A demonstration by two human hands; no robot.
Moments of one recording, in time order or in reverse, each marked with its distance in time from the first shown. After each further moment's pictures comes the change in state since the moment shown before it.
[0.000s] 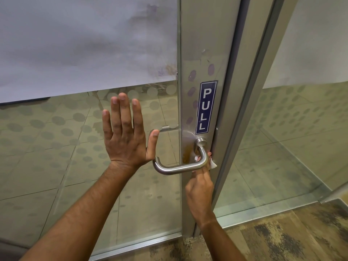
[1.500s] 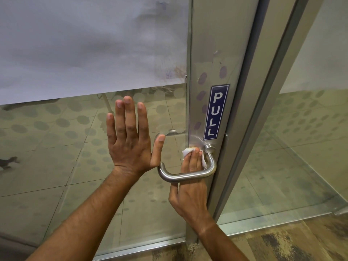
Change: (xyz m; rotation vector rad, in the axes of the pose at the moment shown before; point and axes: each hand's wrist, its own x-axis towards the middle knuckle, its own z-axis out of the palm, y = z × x) left_hand -0.003 -0.001 0.000 -0.030 -0.002 0.013; right_hand 0.009 -0.014 0.030 -0.285 -0.037 -0.459
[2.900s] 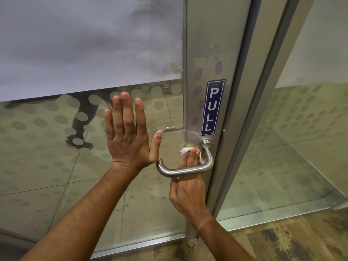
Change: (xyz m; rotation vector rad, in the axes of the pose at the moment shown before) left_hand 0.000 -0.001 0.003 0.012 0.010 -0.011; right_hand -0.011 0.008 0.007 0.023 -0.044 0.009
